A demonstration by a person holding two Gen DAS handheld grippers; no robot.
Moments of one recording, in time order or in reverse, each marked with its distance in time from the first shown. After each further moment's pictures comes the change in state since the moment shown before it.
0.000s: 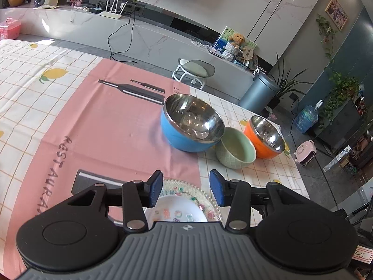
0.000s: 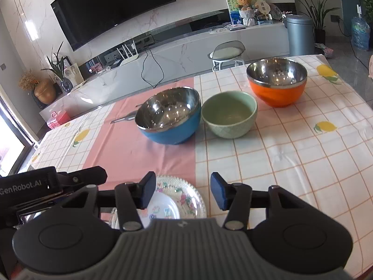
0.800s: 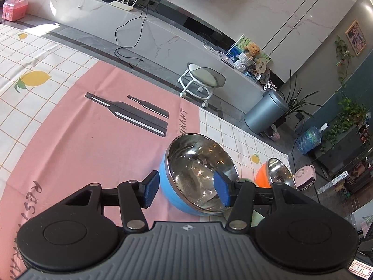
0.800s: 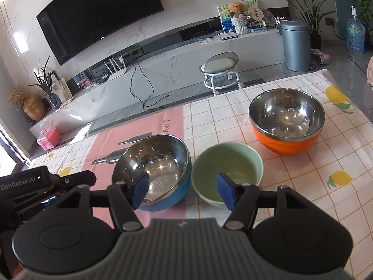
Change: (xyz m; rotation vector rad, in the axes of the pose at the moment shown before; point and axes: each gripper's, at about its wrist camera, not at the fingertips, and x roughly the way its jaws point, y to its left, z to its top) left arm 0.087 0.026 0.071 -0.135 0.013 -0.008; right arm 0.073 -0.014 0.081 0.043 -0.028 -0.041
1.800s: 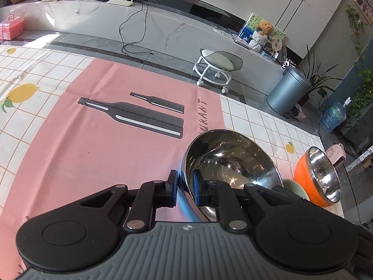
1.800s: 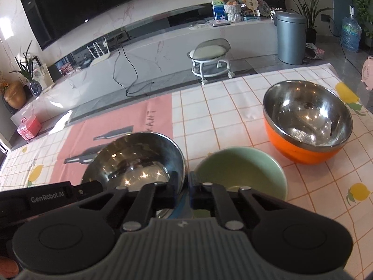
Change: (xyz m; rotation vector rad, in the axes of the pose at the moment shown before) left arm 0.054 -0.006 0.011 0.116 0.047 0.128; right arm 0.064 0.011 0.013 -0.027 0.054 -0.091
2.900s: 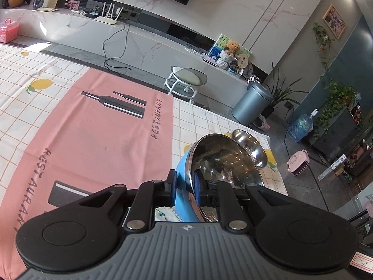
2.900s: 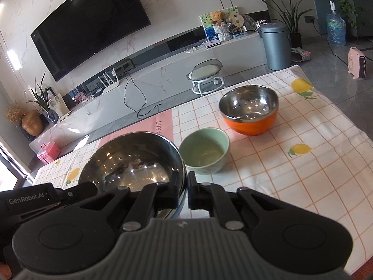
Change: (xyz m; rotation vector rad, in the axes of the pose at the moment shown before) left arm -0.141 -0.042 -0.079 0.003 -0.085 -0.142; right arm -0.166 -0.046 -0.068 0.112 -0.112 0.064
